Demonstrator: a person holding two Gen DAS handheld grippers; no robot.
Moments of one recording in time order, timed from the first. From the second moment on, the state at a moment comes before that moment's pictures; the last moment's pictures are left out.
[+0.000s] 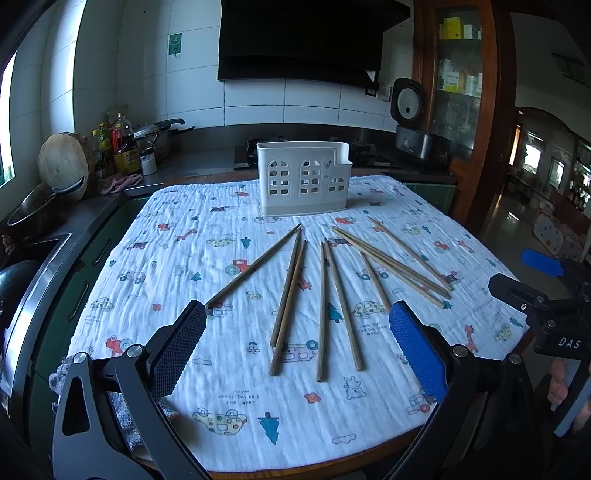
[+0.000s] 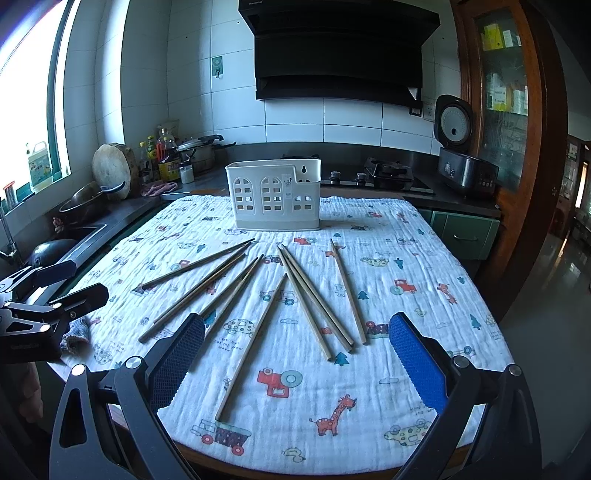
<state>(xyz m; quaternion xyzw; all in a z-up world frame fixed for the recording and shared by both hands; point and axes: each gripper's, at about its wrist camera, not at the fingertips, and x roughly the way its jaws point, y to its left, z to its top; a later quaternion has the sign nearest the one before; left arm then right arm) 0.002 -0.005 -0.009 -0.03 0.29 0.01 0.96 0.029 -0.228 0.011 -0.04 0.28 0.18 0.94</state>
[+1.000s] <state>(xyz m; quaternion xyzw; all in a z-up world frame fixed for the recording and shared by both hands) 0.009 -0.001 -0.010 -0.03 0.30 0.01 0.95 0.032 -0.223 0.007 -0.04 0.29 0.18 0.94</state>
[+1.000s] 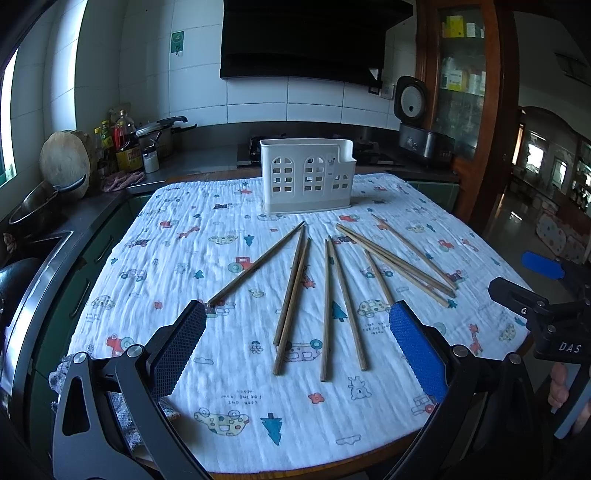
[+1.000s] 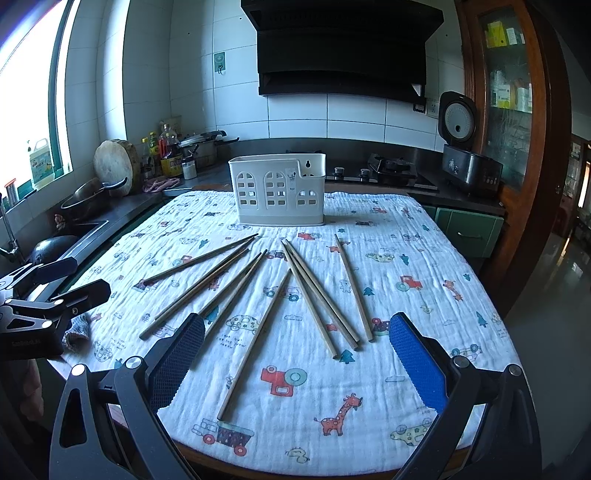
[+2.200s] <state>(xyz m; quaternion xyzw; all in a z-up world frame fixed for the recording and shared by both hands) 0.025 0.010 -0.024 -0.04 0.32 0.01 0.95 0.046 -0.223 -0.007 -0.04 0.30 0.18 0.93</state>
